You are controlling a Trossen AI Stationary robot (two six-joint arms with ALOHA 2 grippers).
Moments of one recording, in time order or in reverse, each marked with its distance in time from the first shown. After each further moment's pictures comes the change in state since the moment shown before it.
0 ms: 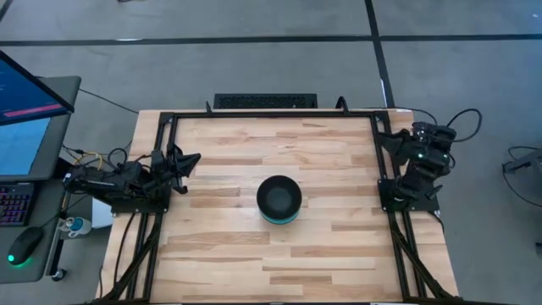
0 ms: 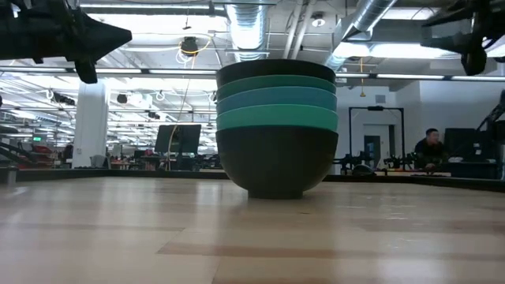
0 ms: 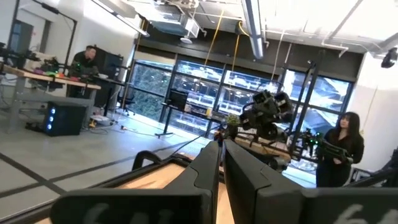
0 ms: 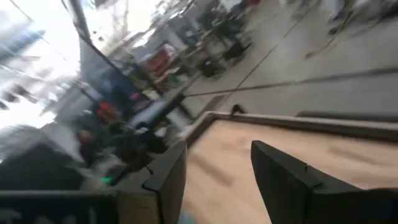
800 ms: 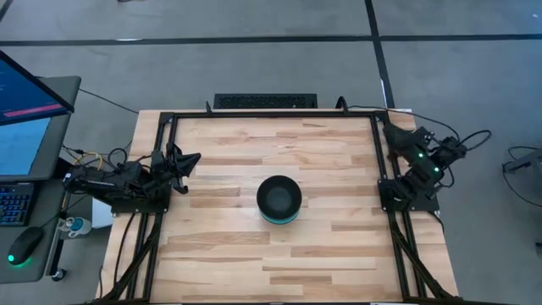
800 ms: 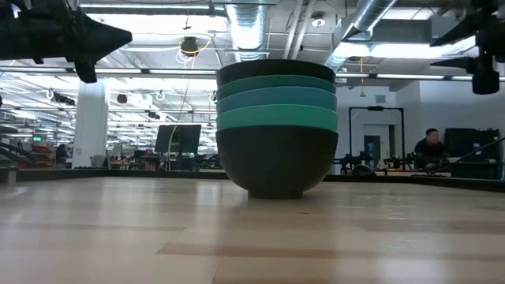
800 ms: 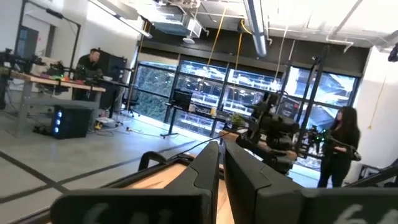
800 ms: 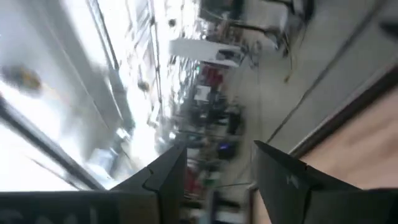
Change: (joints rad) left arm 0.000 0.000 0.000 -0.003 -0.012 0.029; right arm -0.435 -0.002 -0.163 0.110 -0.107 0.787
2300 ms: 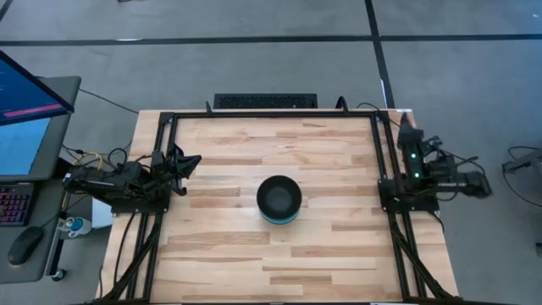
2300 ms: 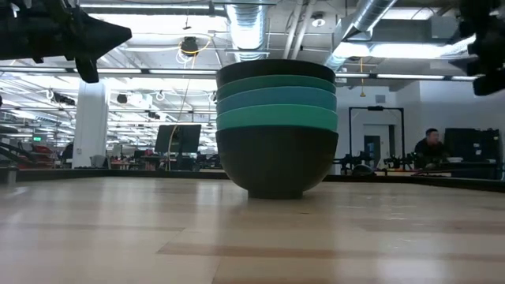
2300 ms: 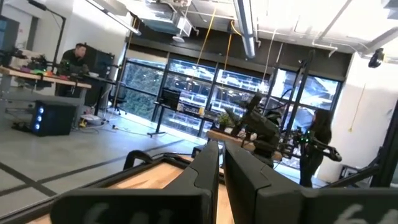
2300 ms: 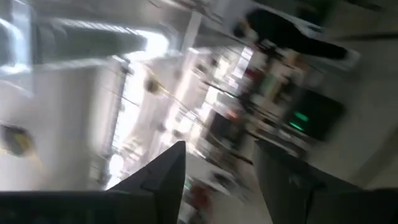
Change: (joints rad) left arm 0.000 0.000 0.000 0.002 0.047 -0.039; right arm -0.675 0.000 -0.031 -0.470 -0.249 0.303
